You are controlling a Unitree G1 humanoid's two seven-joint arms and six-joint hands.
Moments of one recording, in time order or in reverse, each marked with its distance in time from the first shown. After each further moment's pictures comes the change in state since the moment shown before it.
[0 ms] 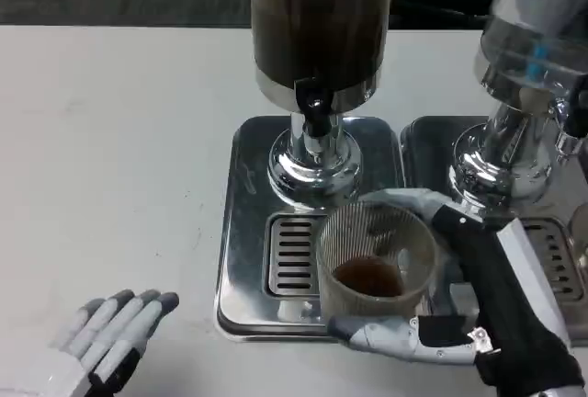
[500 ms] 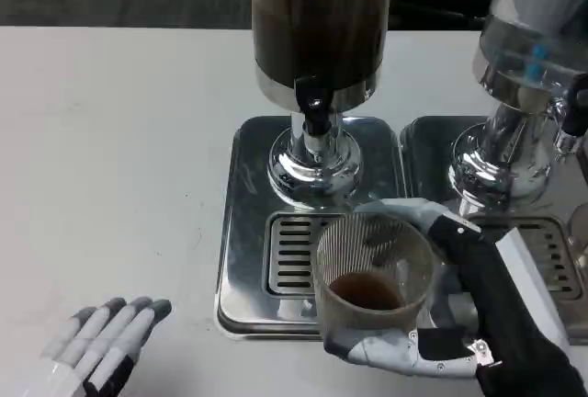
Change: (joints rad) left arm 0.031 -0.005 -0.001 -0.014 0.022 0.026 0.029; right arm 0.040 -0.010 0.013 -0.033 0.004 -0.001 0.016
